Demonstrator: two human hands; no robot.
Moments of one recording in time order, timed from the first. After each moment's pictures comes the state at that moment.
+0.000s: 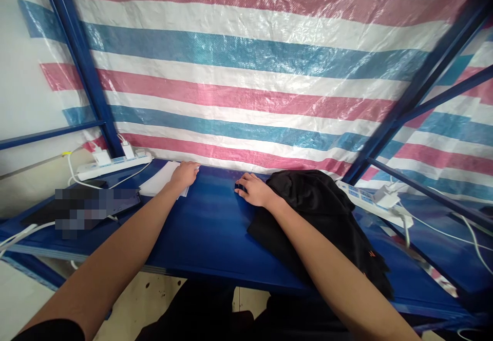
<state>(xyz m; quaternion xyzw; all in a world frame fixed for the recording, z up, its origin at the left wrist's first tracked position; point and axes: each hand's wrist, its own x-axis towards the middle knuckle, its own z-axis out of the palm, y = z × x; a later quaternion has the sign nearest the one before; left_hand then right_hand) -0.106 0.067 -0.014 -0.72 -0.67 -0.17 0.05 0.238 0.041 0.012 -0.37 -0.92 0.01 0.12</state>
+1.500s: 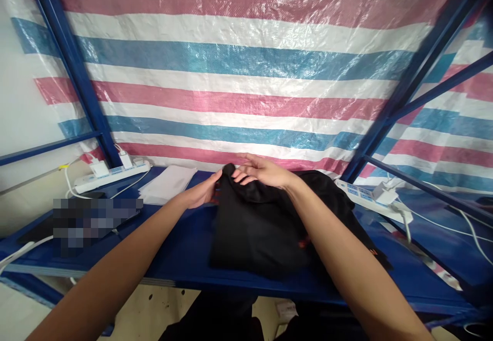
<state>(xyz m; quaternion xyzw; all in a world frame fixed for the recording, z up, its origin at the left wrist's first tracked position) -0.025 -0.014 0.041 -0.60 -0.39 -0.33 -0.62 0.243 0.015 0.128 -0.33 -0.78 0.47 0.25</state>
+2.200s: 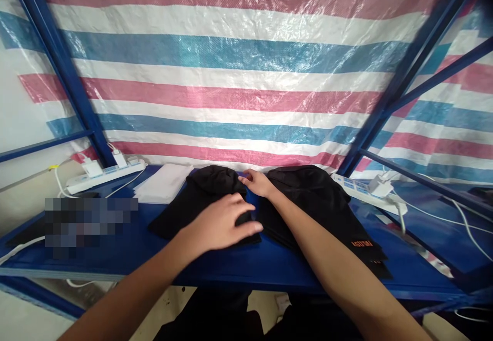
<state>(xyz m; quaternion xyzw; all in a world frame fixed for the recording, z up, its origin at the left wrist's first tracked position) 0.040 -0.108 0.051 -0.88 -0.37 -0.27 -0.13 0.251 0.062 0.016 -0.52 -0.78 0.20 0.27</state>
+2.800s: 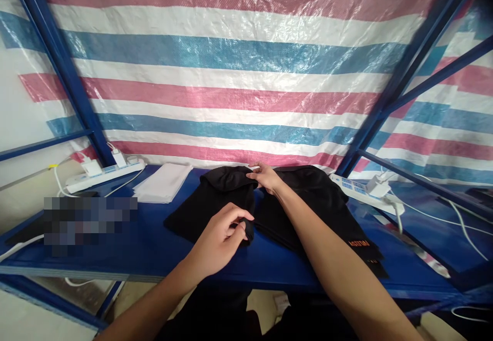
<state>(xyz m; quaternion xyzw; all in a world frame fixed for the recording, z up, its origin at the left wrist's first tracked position) 0.060 -0.155 0.029 -0.70 -0.36 -0.45 -0.42 0.263 0.057 0.037 -0.51 -0.60 0.45 0.43</state>
